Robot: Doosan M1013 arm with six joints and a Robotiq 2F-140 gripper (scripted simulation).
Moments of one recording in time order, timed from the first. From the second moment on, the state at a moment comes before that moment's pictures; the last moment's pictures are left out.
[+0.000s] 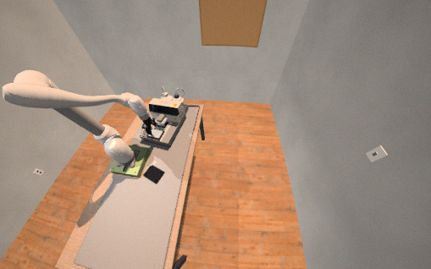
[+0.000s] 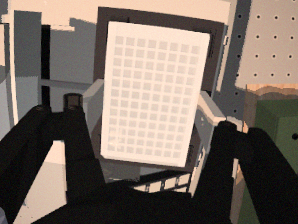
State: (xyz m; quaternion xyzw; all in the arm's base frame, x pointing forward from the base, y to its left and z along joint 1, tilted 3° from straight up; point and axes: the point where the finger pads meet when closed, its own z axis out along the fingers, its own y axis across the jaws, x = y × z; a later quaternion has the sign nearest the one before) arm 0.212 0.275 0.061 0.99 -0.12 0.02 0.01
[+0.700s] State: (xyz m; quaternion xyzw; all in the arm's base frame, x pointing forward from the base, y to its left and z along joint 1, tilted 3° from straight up) arm 0.209 0.270 0.080 0.99 -0.12 0.02 0.02
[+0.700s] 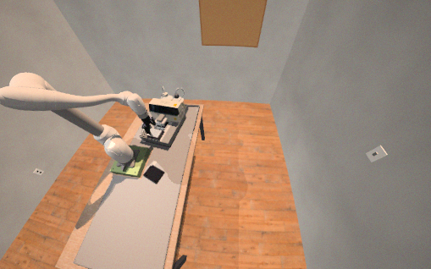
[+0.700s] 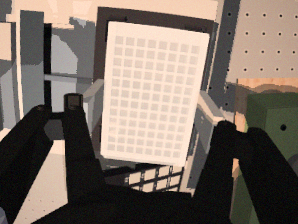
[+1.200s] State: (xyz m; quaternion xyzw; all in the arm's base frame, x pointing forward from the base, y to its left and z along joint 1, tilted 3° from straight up) arm 0.209 0.270 0.102 0.99 -0.12 0.02 0.02
